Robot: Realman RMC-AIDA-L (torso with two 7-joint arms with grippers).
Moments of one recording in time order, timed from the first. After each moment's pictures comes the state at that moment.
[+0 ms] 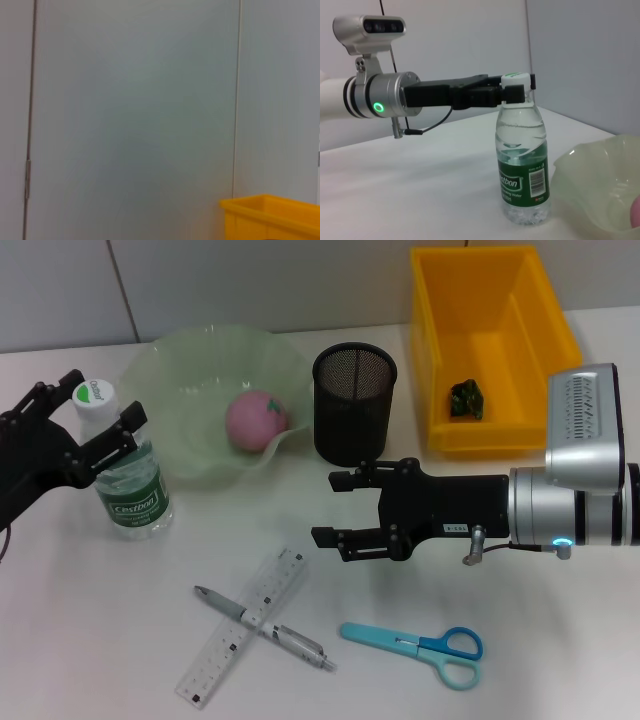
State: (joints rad) left arm -0.35 -2.06 1.00 0.43 1.13 1.32 -0.82; right arm 0.53 2.08 -1.17 -0.54 -1.62 -1.30 1.17
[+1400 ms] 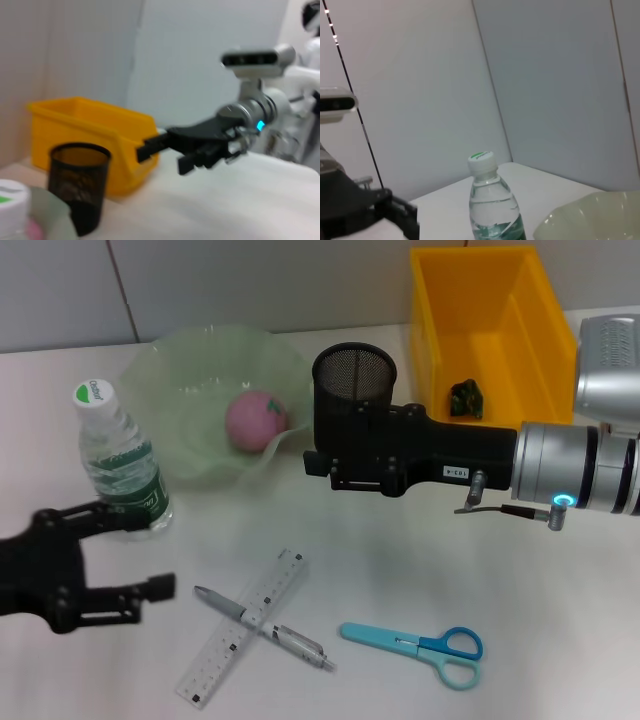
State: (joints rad) left arm -0.30 -1.97 0.99 0.85 1.71 1.71 -1.38; right arm 0.53 2.08 -1.17 -0.57 -1.45 -1.31 1.29
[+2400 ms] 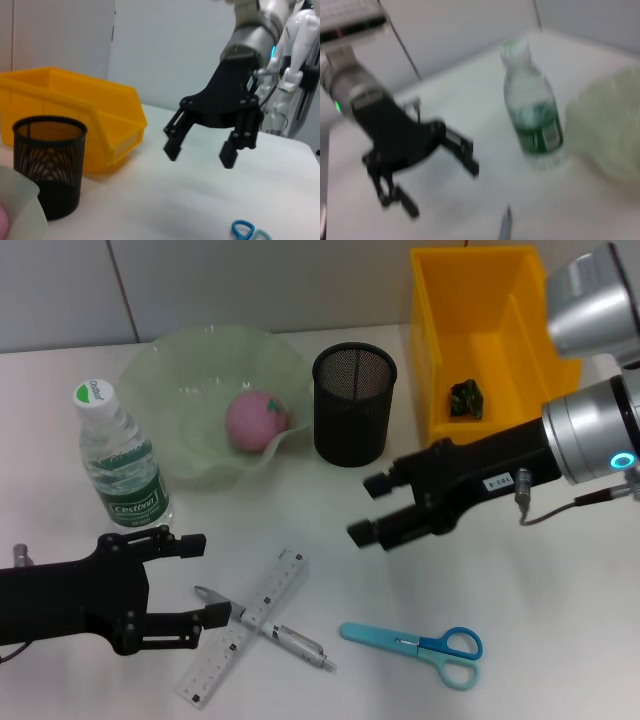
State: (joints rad) left arm -0.33 -2.06 0.99 0.83 1.84 1.65 -1.32; right arm 0.53 2.06 -1.16 -1.11 -2.00 -1.55 1.99
